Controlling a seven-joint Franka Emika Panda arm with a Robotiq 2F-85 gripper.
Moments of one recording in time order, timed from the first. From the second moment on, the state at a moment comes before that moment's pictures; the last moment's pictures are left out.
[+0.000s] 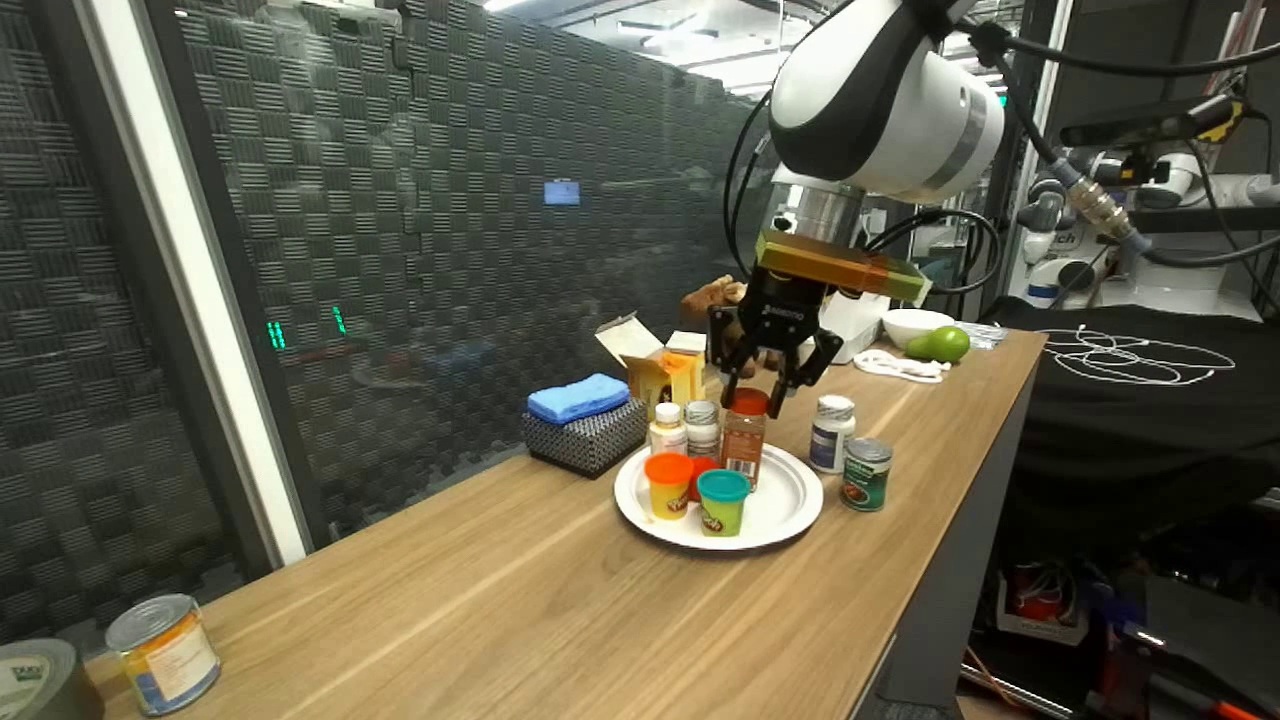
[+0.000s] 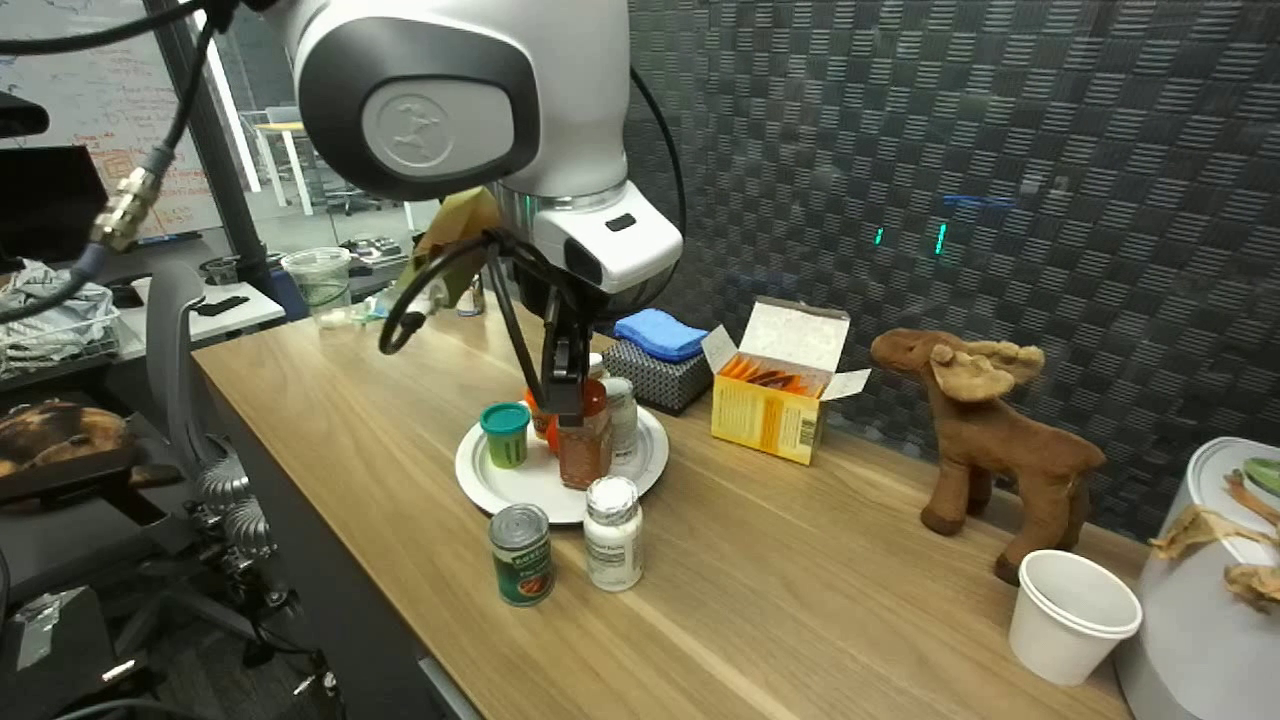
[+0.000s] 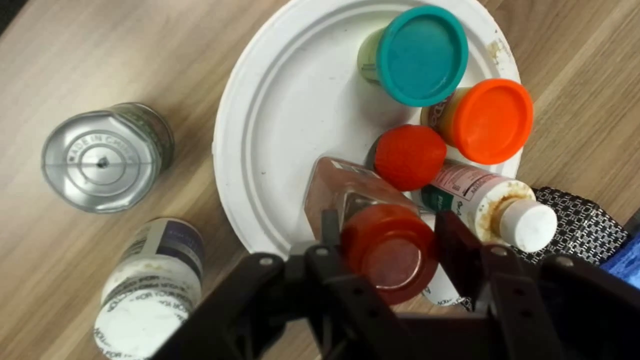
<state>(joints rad) -0.03 0.13 -0.05 -2.26 0.35 2.50 0.45</state>
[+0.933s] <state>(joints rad) -0.11 0.01 -0.14 -2.29 0.15 2.58 0.69</state>
